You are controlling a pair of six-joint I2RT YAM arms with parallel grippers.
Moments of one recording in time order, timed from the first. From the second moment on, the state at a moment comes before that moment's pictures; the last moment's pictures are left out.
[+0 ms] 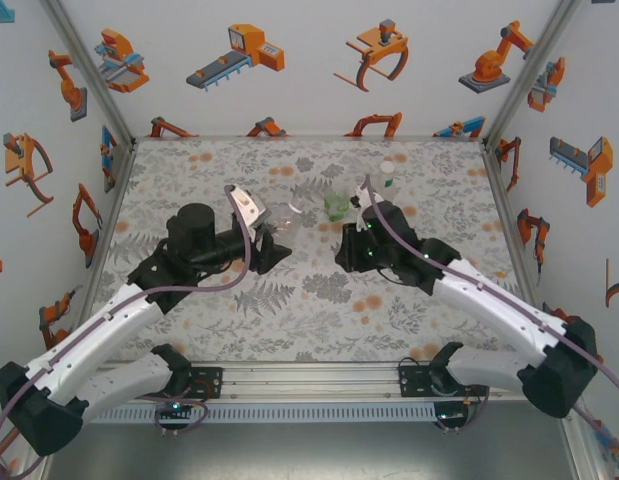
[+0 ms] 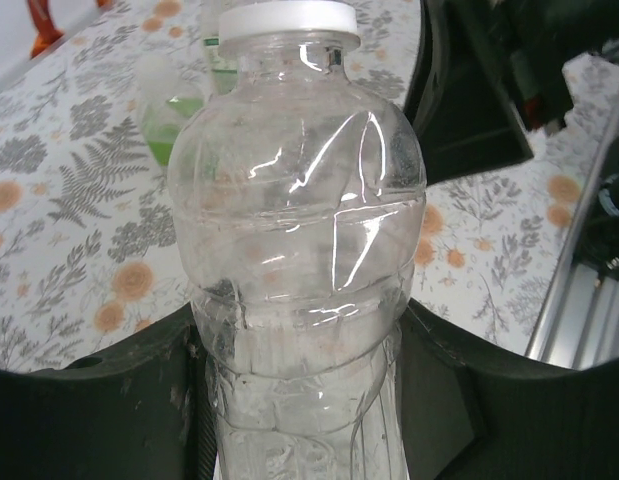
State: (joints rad) left arm -0.72 0.96 0.89 -0.21 0.38 0.11; right arm 0.76 1.10 0.96 -0.47 -0.04 0.38
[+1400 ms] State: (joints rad) left arm -0.82 0.98 1.15 -0.64 0.56 0.65; right arm 0.76 1.00 1.27 -0.47 -0.76 -0.22
